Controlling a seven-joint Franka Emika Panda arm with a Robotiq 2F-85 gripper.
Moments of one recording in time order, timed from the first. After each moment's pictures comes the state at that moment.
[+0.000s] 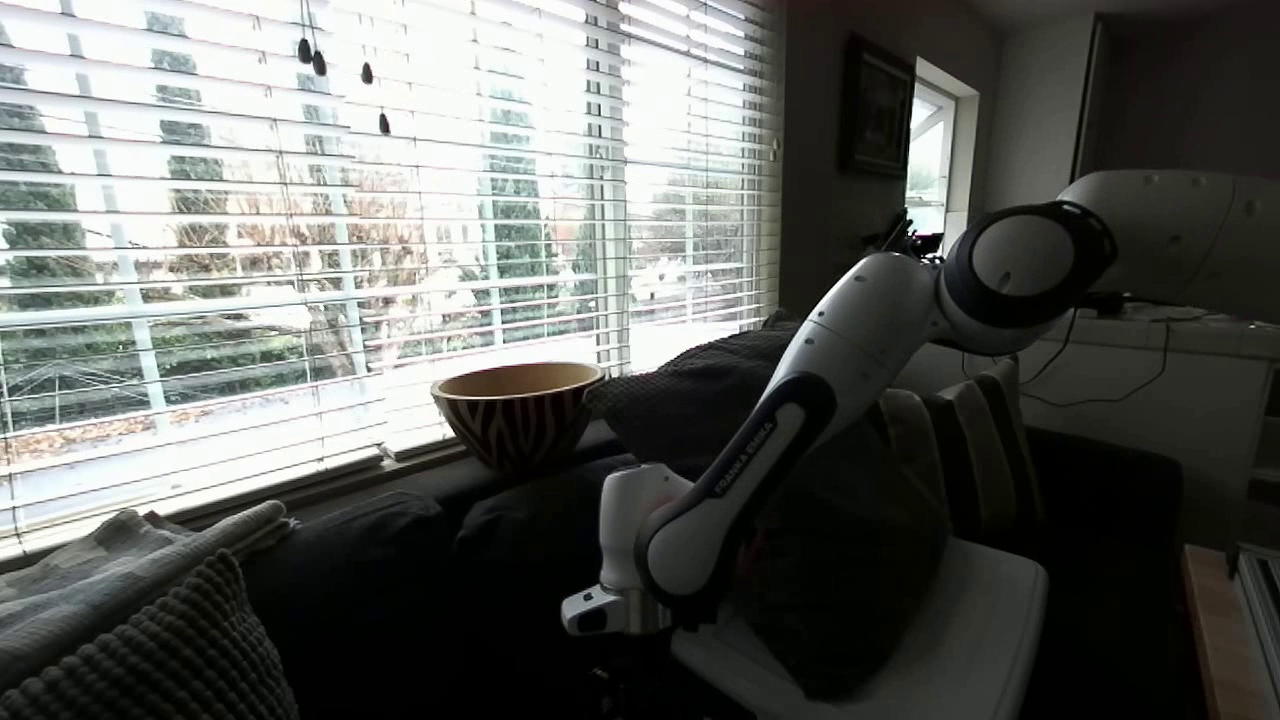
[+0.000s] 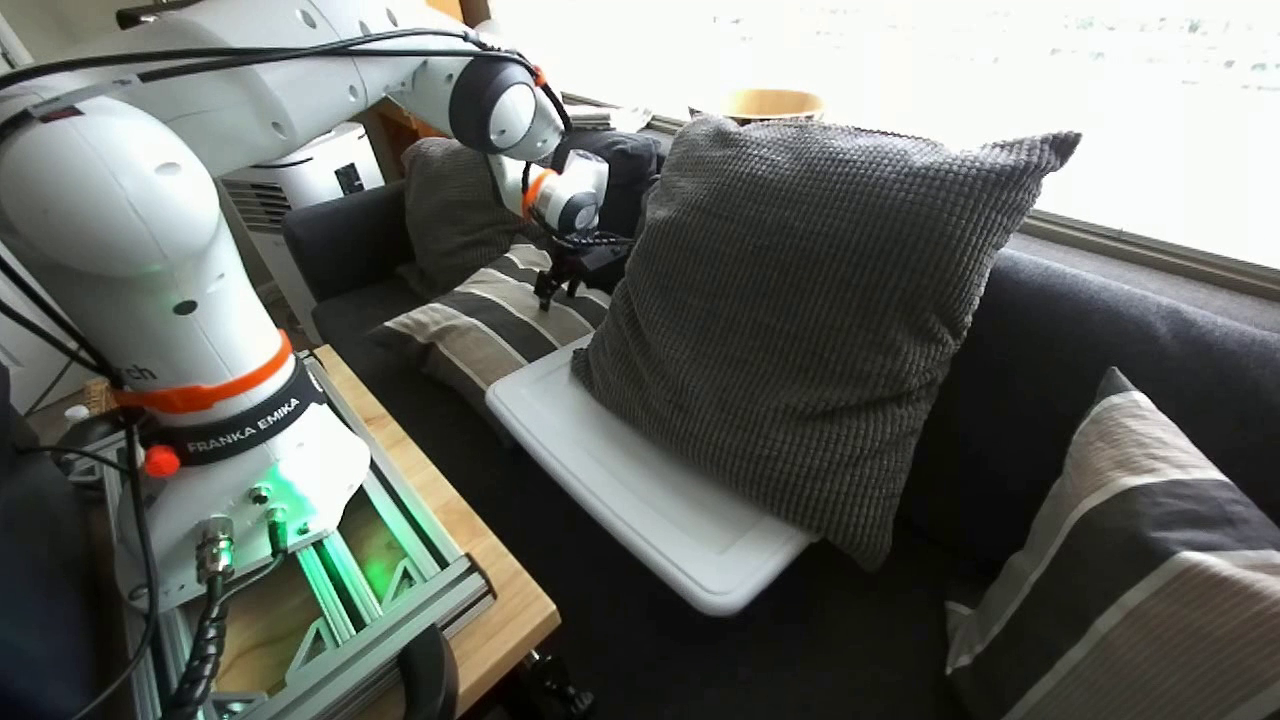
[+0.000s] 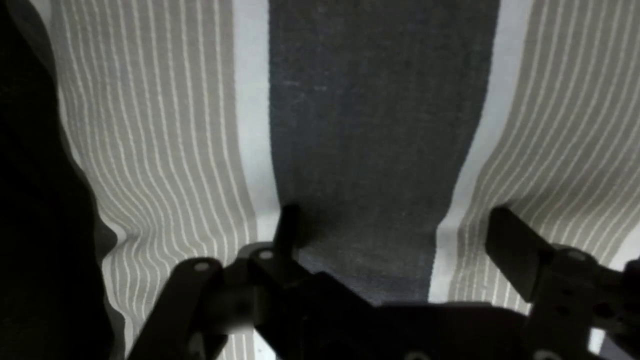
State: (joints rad) arm 0.17 1.32 0.40 -1.30 -0.14 2.46 -1.40
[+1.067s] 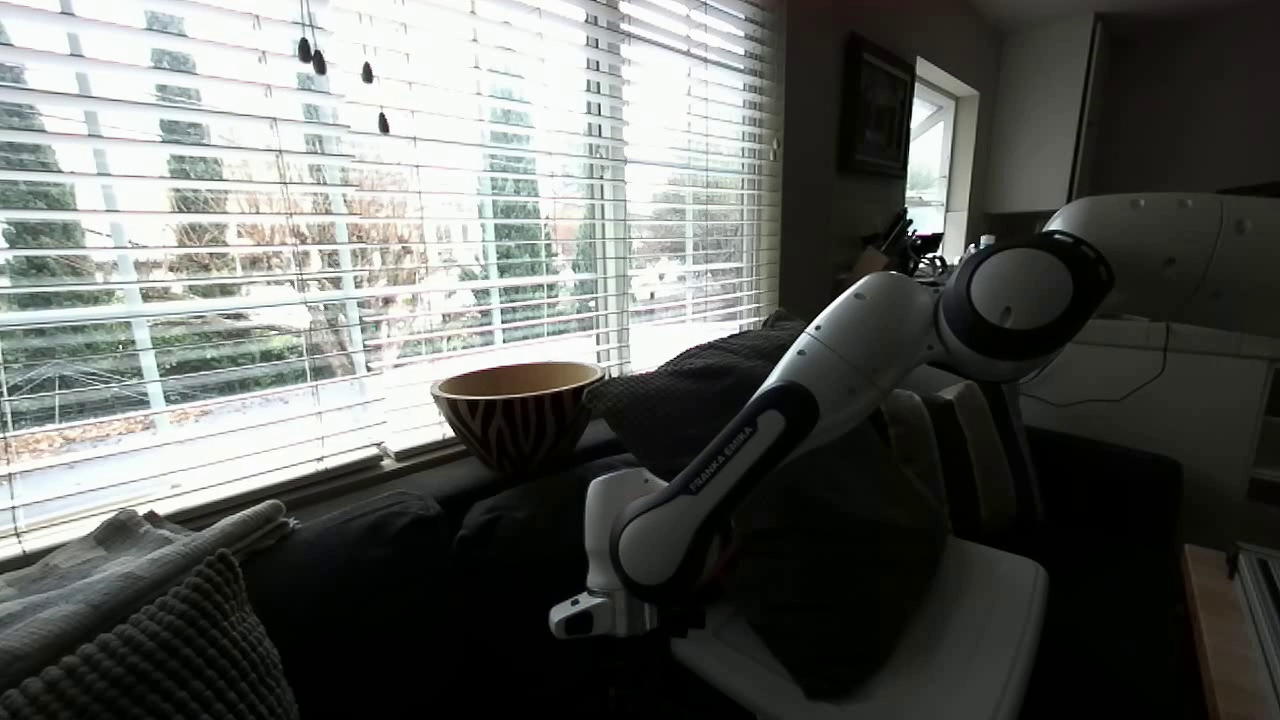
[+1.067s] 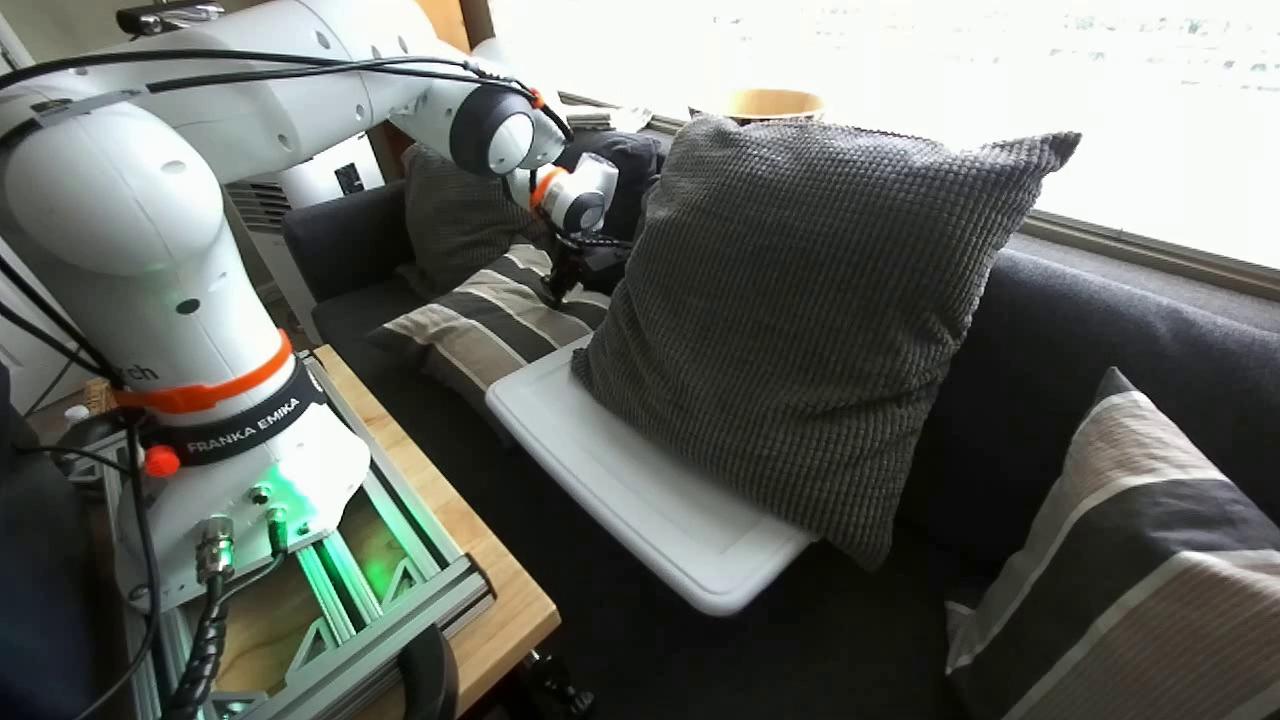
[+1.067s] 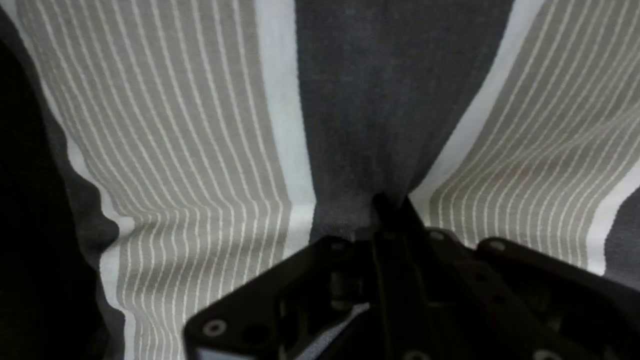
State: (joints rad) arm 0.19 1.40 0.40 -1.13 -0.07 2.30 -1.46
